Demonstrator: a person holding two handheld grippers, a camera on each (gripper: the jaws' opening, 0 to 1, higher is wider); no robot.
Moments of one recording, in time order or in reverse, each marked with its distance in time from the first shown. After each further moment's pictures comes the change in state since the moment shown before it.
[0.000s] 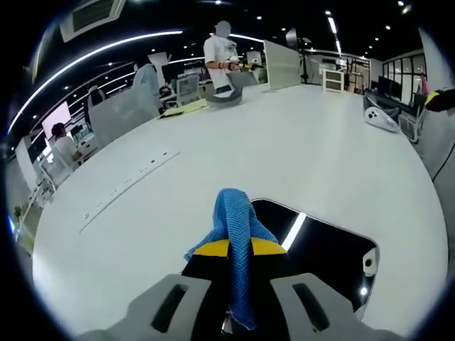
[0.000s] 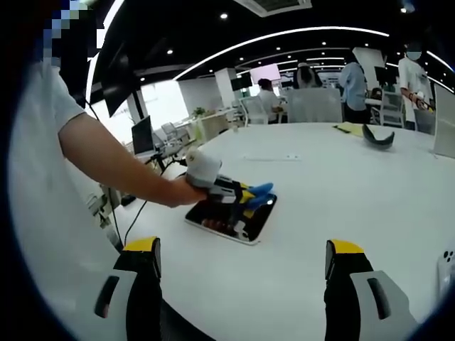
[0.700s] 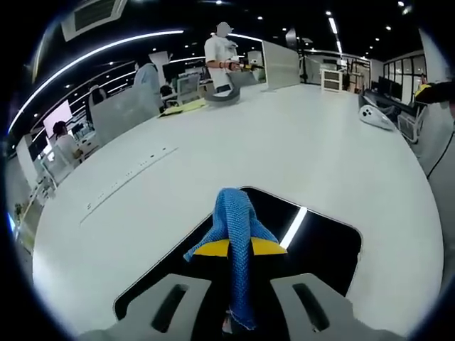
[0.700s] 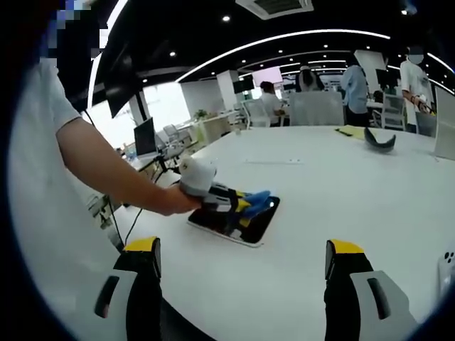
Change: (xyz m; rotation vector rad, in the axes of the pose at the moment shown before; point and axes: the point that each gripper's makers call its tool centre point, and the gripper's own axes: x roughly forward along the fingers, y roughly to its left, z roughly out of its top) left arm -0.019 -0.015 -0.013 -0.007 0.004 0.005; right arm -0.001 0.007 0.002 -0.009 -0.018 0.011
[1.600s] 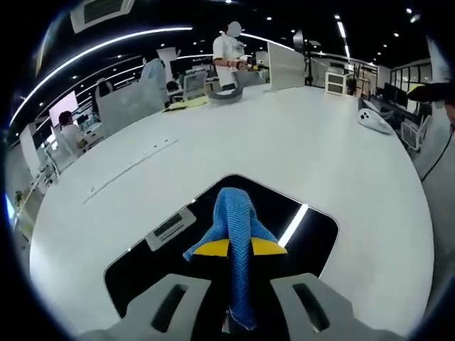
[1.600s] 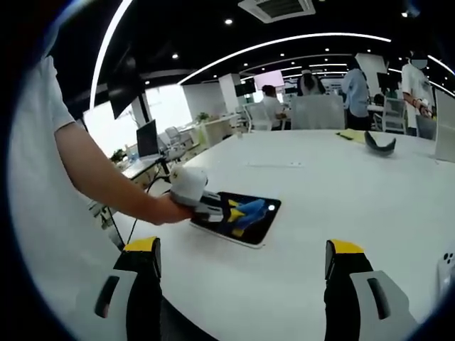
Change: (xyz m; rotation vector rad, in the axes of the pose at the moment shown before) left arm -0.022 -0.020 -0.014 -0.050 0.004 0.013; right arm -0.006 0.004 0.001 -0.009 -0.020 0.007
